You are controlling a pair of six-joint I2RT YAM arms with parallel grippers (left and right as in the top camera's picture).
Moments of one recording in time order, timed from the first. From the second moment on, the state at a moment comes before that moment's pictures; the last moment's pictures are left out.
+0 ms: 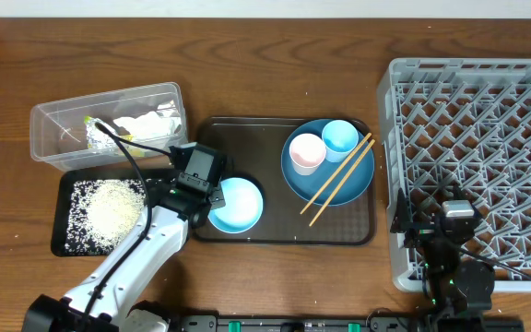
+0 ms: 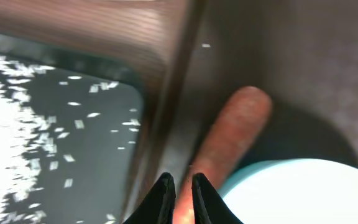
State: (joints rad) left arm -0.38 1.34 0.72 -0.55 -0.27 -0.59; right arm 0.06 0.02 0.01 -0.07 -0.01 -0.01
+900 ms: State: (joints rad) left arm -0.38 1.34 0.72 -0.52 -0.09 -0.56; right arm 0.06 0.02 0.01 -0.07 -0.01 -0.01
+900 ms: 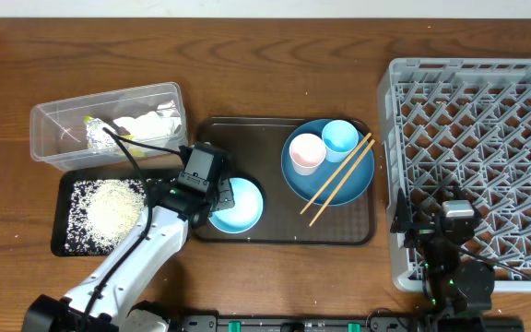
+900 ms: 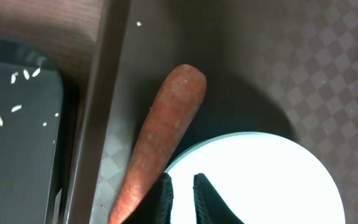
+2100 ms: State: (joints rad) left arm -0.38 1.38 0.72 -0.51 -0.11 -0.51; right arm 0.06 0.02 0.01 -0.07 -0.01 -0.01
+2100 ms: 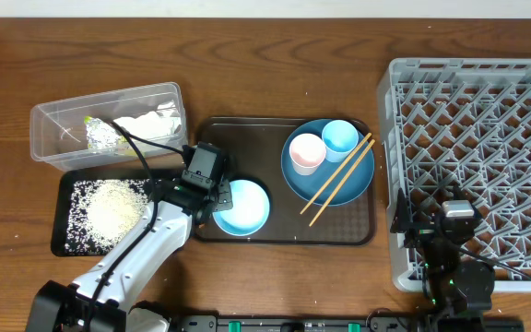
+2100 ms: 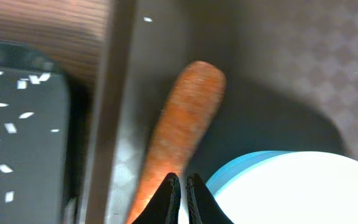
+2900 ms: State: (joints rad) left arm -0.38 1.38 0.72 -0.46 0.05 -0.40; right arm 0.06 0.02 0.01 -0.07 -0.01 -0.01
